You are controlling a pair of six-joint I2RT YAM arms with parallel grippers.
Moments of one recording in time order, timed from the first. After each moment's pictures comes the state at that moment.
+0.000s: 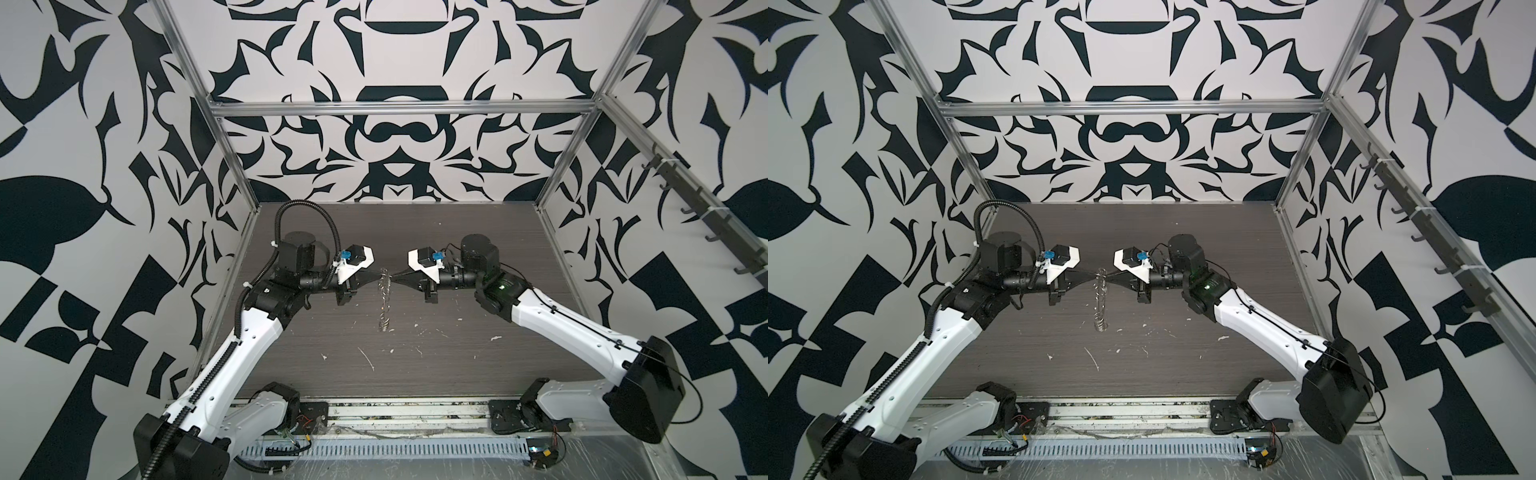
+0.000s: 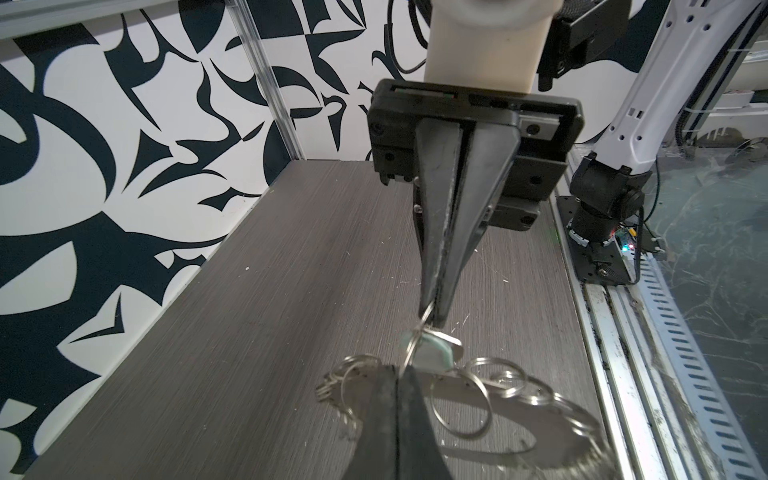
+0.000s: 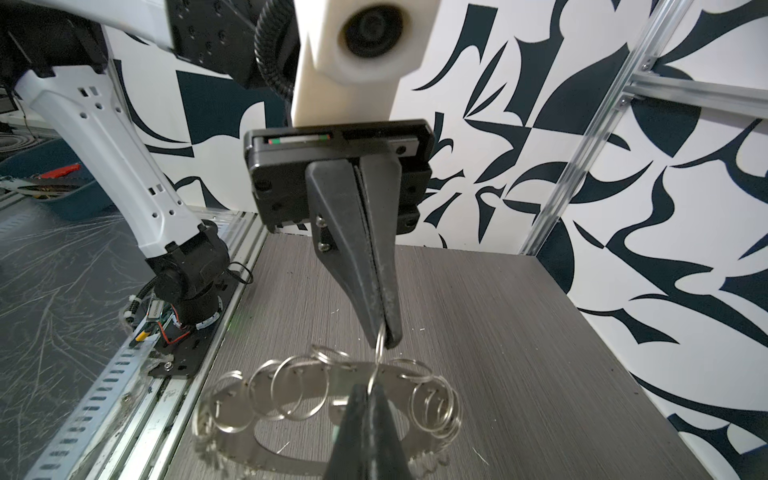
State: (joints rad) left arm -0.39 1.05 0.99 -0.41 0.89 0.54; right arm 0.68 1.29 0.99 0.08 -0.84 -0.34
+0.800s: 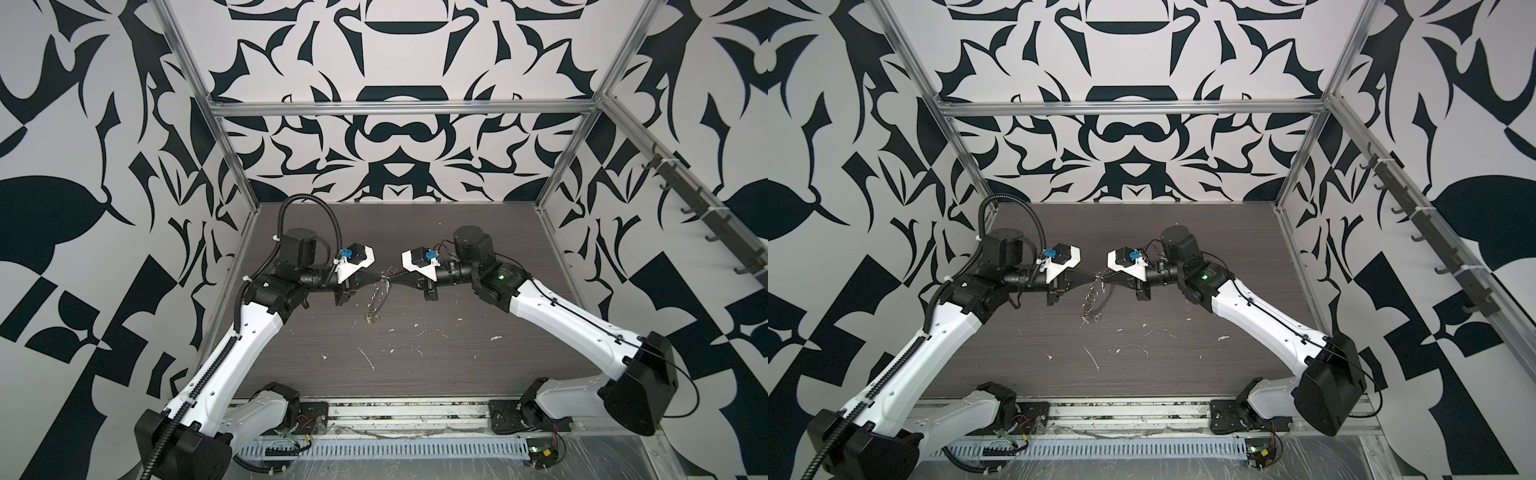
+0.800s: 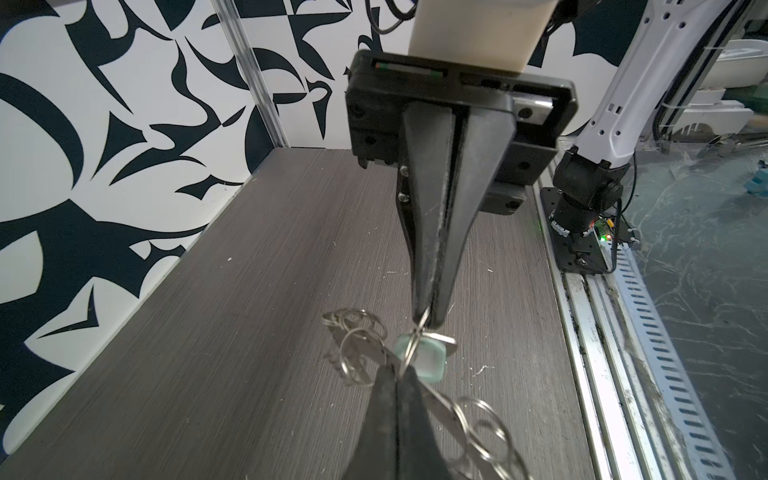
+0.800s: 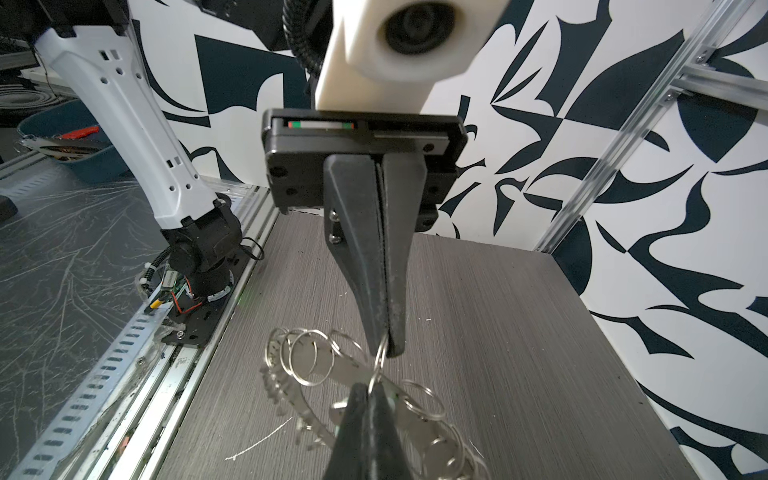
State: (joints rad) left arm -0.39 1.08 1.04 -0.52 0.91 0.59; right arm 0.69 1.34 1.12 -0.12 -0.87 -0.47
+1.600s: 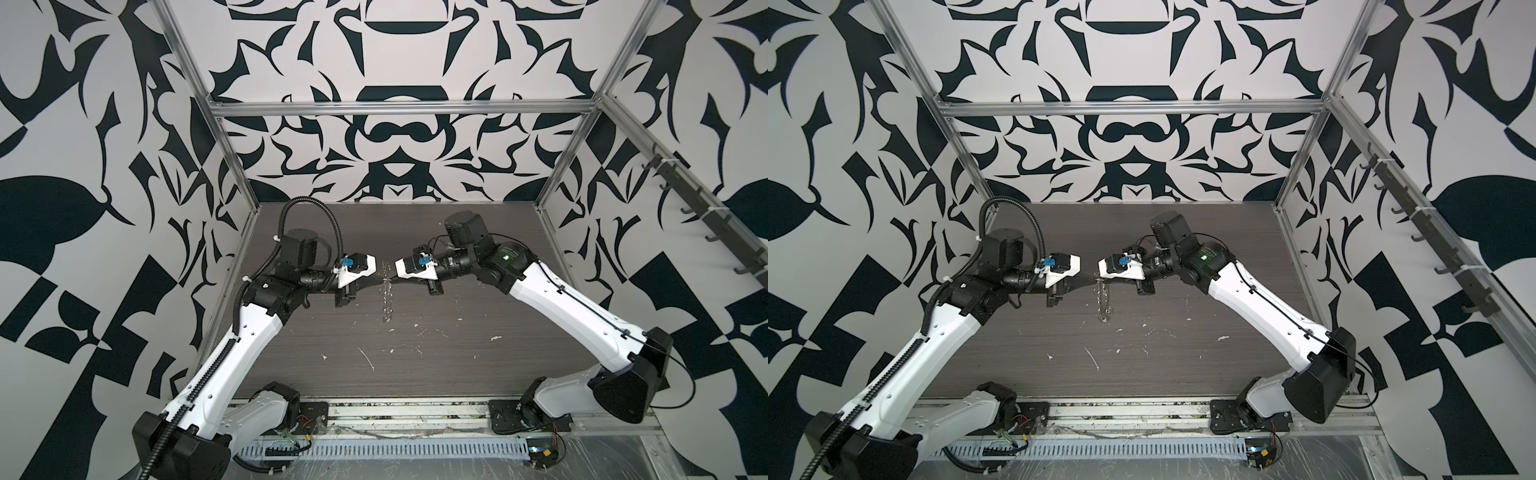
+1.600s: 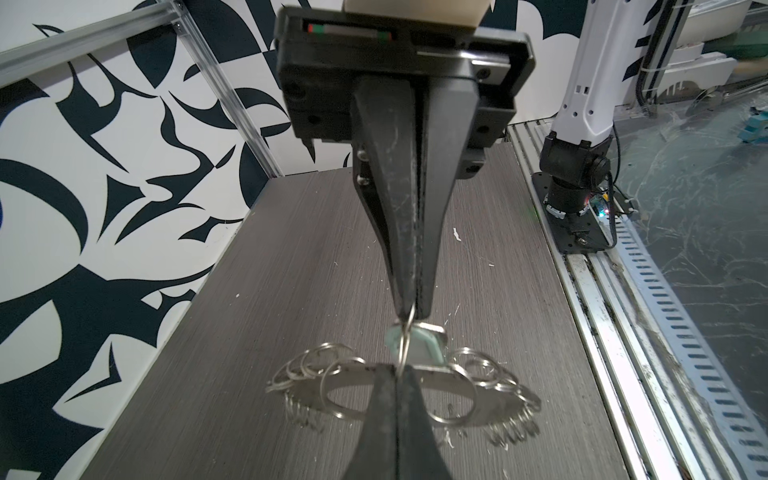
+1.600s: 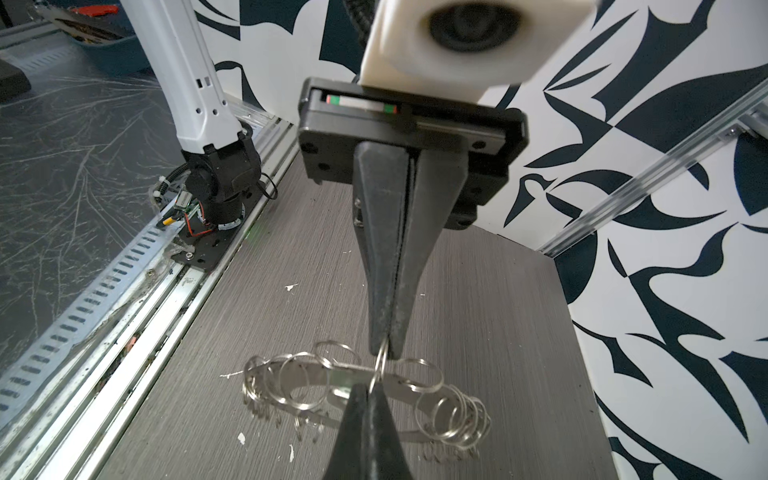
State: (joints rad) left arm -0.40 1.07 1.06 -0.55 0.94 0.75; right arm 0.72 1.42 1.44 -0.65 -0.79 -0.90
